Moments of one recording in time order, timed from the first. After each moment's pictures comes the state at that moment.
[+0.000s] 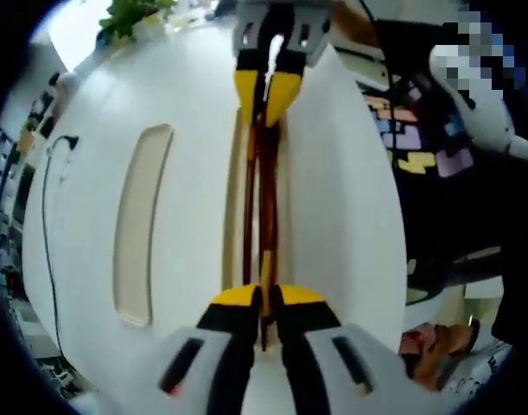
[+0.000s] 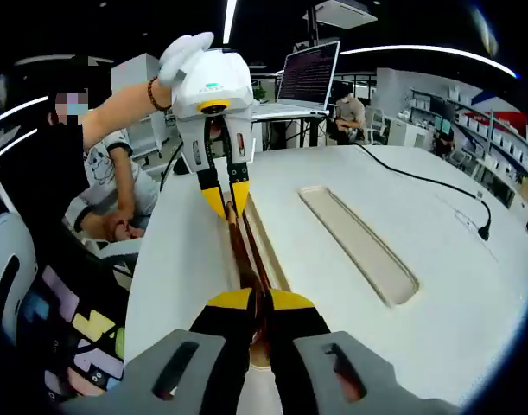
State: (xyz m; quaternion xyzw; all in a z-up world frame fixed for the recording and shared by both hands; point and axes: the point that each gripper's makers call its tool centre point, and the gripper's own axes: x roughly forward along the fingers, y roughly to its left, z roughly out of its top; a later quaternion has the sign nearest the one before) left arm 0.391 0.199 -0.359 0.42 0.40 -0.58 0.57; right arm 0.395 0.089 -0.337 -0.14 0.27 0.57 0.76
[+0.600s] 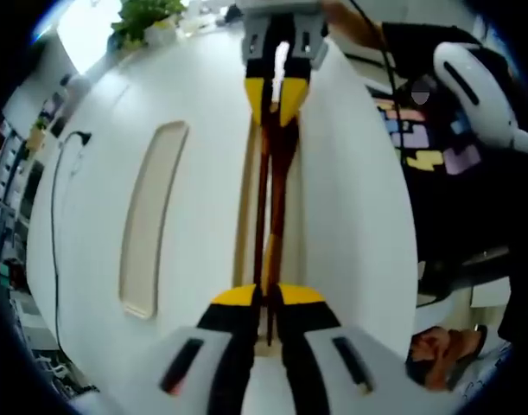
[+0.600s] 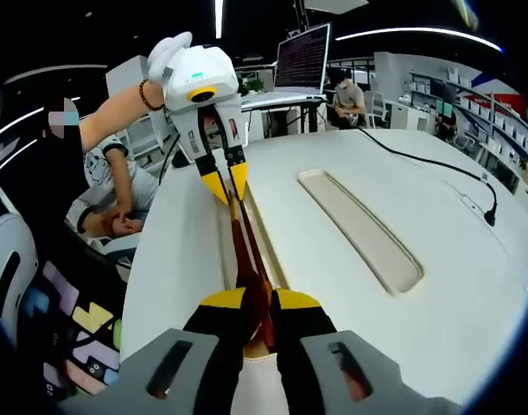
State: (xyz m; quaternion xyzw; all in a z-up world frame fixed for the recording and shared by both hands) left arm 0.393 0.203 -0.367 0.41 0.39 -0.57 0.60; right arm 0.392 0.082 -0.345 -0.16 0.29 0.57 0.75
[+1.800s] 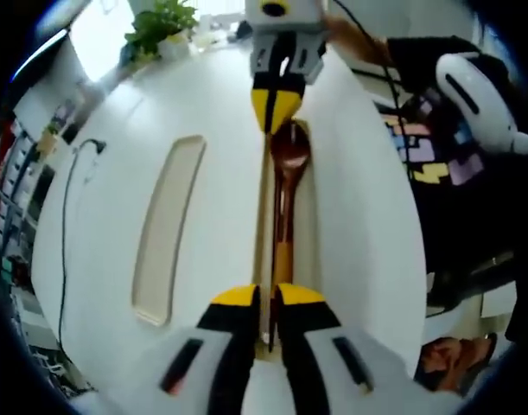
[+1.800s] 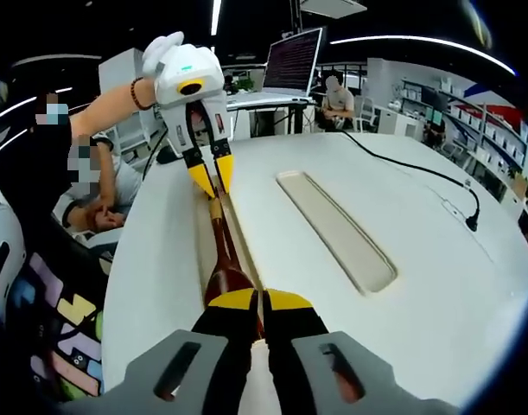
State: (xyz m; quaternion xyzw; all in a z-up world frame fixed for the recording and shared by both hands) left arm 0.408 0.193 -0.352 0.39 0.34 -0.57 0.64; right arm 0.416 0.066 -0.340 -0.18 0.27 0.54 0.78
